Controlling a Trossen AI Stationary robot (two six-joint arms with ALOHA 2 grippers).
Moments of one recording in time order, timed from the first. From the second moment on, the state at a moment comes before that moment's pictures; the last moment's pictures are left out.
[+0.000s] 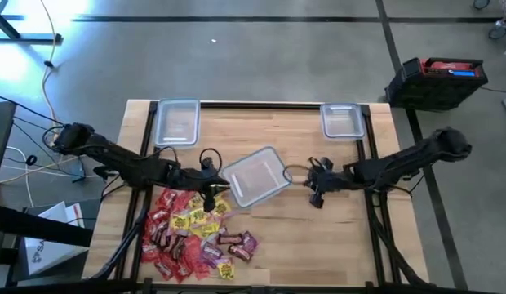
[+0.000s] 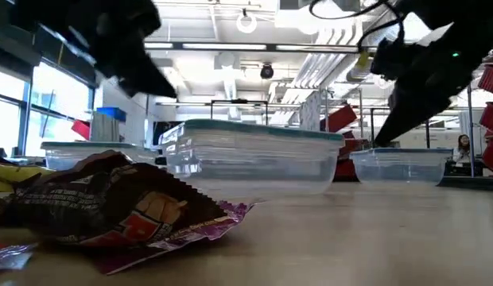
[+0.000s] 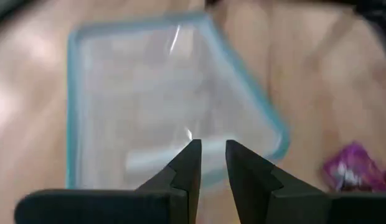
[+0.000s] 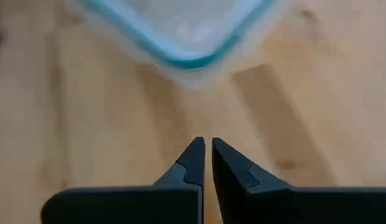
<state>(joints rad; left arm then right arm) -0.25 1.25 0.56 0.17 -0.33 -0.21 0.30 1.20 0.51 -0.22 0.33 0.50</state>
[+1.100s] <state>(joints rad) -0.04 1.66 0.74 0.45 -0.20 -0.05 0.33 1.57 0.15 0.88 0.34 0.51</state>
